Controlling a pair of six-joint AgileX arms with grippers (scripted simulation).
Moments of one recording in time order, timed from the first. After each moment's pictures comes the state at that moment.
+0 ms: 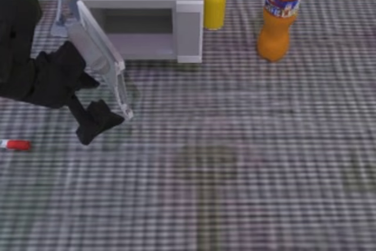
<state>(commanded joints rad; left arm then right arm) -0.16 1.67 0.97 -0.38 0.53 0.71 0.00 0.00 0.00 0.00 0.00 0.00</state>
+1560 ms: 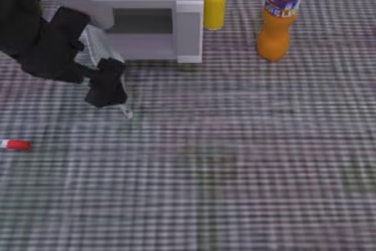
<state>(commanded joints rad) -0.25 1.65 1.31 -0.91 0.37 0.31 0.00 0.00 0.00 0.00 0.00 0.00</state>
